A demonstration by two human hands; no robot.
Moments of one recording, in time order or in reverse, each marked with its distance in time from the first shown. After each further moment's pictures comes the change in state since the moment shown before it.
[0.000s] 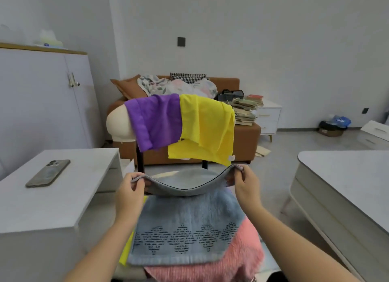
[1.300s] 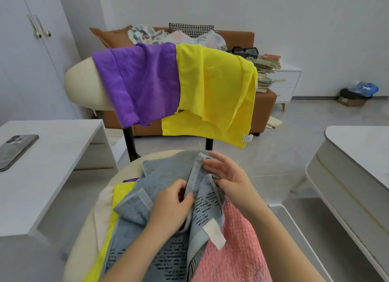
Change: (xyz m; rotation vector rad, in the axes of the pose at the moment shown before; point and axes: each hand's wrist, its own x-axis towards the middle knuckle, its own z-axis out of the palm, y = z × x) left_hand -0.021 -0.031 0.105 0.314 -0.599 -0.033; right_hand 0.025 0.054 0.054 0.306 -0.612 0.150
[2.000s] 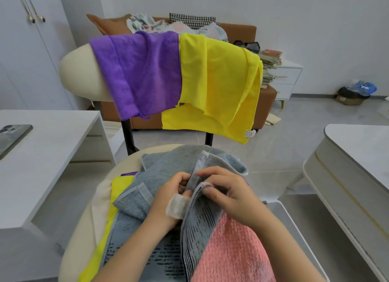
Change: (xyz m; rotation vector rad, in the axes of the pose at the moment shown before) left_hand 0.011 -0.012 0.000 -0.257 -0.102 0.023; right_hand -0.019 -0.008 0.006 -0.508 -0.176 -0.255
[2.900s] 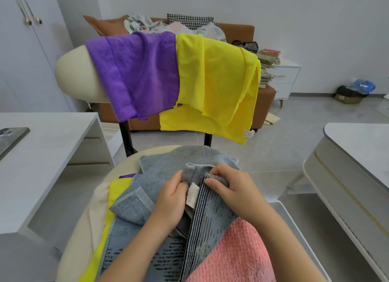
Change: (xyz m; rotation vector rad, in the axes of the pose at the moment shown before) left_hand 0.002 0.005 0.009 -0.271 0.089 -0.024; right_hand 0.004 -0.003 -0.009 -0.237 0.090 0.166
